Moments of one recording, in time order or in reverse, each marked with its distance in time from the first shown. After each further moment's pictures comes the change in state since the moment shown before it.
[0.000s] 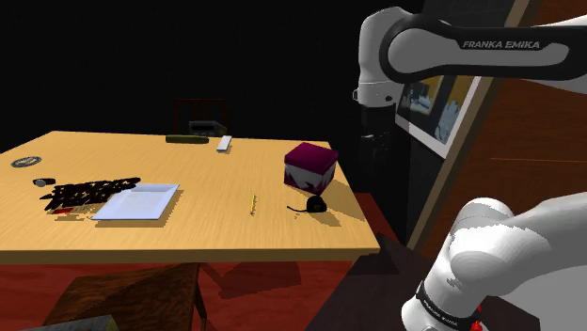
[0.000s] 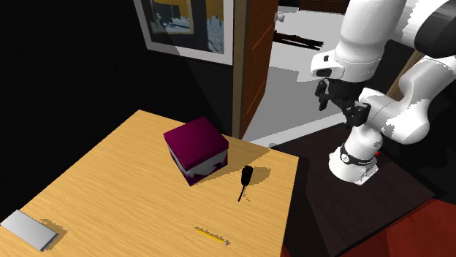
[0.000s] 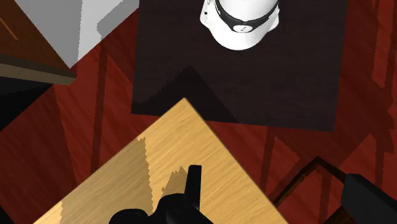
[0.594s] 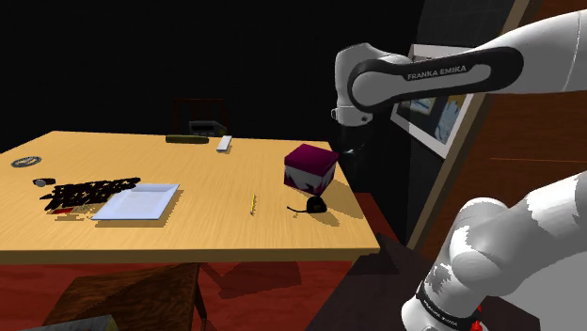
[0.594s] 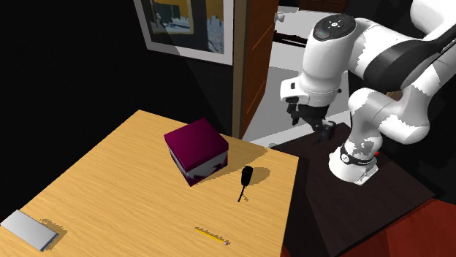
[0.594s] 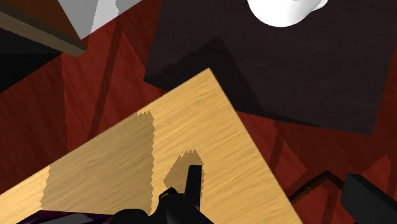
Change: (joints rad) arm 0.017 0.187 -0.059 -0.041 -0.084 0.216 -0.156
